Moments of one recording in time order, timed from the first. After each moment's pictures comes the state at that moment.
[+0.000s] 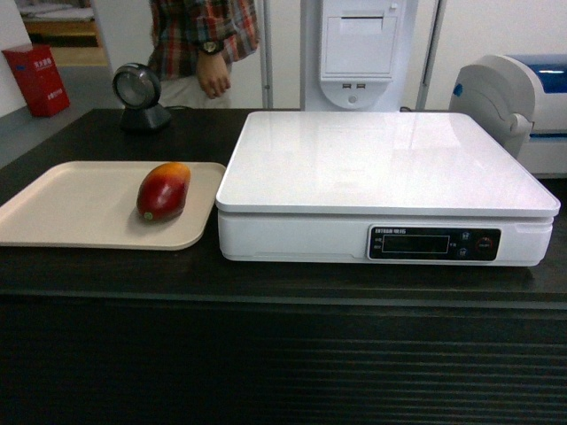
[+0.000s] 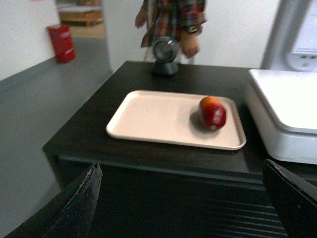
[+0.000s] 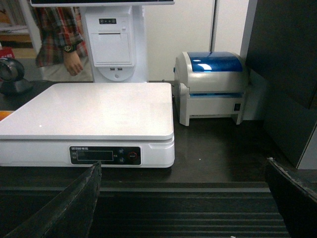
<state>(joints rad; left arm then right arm) -0.12 0.07 0.03 -0.03 -0.26 -0.04 0.00 0.00 0.01 0.00 0.00 0.00</state>
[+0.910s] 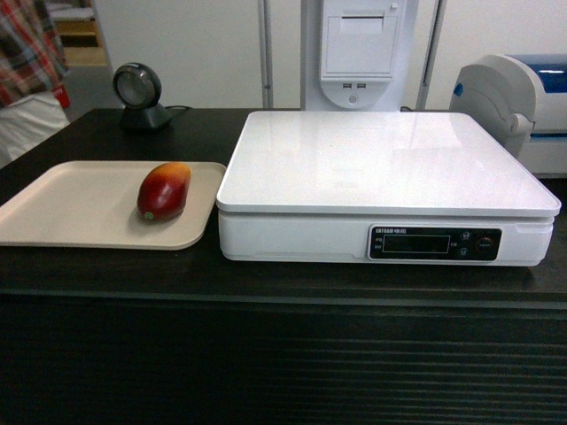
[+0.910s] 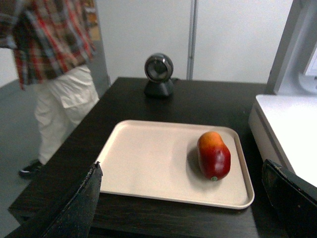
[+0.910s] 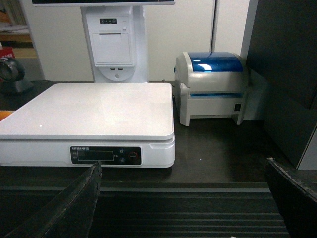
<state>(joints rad) -0.07 1.13 0.33 0.74 -0.20 -0.03 0.00 0.00 0.01 0.00 0.00 0.00</state>
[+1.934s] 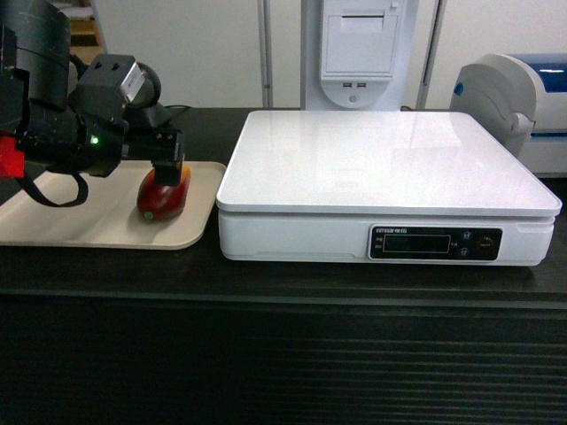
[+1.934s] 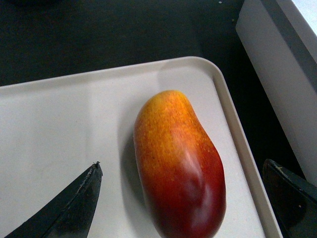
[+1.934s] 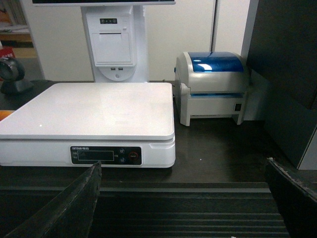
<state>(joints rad) -0.08 2.11 1.32 0.22 0.05 0.09 0.00 0.00 0.01 0.00 0.00 0.00</state>
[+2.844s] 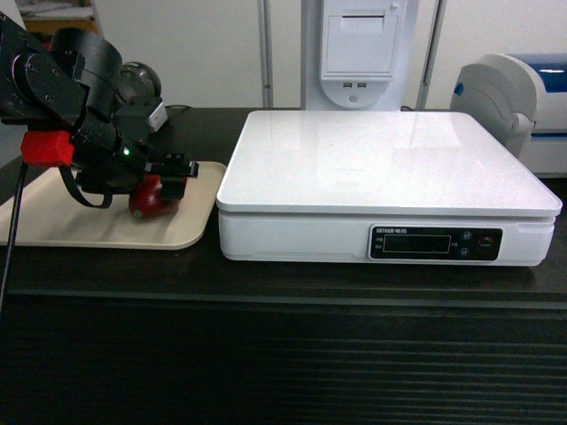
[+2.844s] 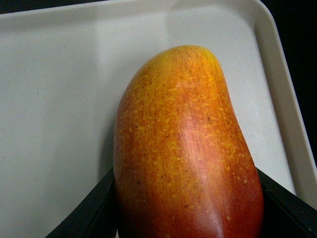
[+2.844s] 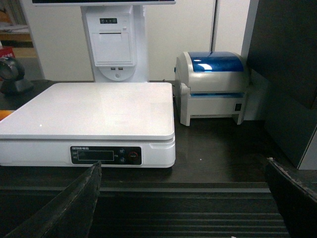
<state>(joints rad) -0.07 2.35 1.69 -0.16 0.04 0.07 0.00 0.00 0.01 0.00 0.00 0.00</state>
